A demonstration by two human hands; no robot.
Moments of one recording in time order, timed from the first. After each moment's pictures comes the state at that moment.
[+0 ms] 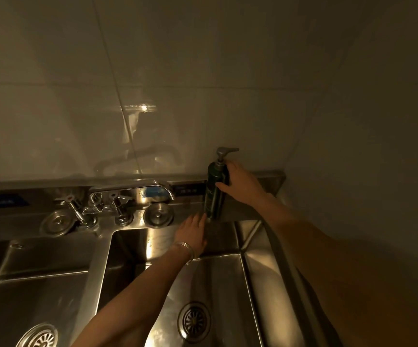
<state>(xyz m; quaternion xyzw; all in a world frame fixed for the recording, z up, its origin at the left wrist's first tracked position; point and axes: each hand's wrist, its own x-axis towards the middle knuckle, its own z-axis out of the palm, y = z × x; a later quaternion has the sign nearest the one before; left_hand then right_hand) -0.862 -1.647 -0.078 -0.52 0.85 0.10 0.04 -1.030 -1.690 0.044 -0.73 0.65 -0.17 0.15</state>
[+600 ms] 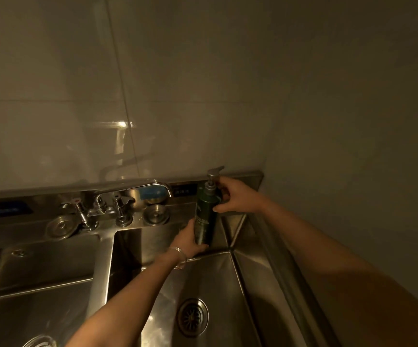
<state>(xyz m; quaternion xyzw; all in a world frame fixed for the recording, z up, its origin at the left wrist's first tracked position) -0.834 -1.592 -0.046 -0.50 0.75 0.42 -0.16 -1.010 -1.588 0.097 -0.71 0.56 -0.23 0.35</state>
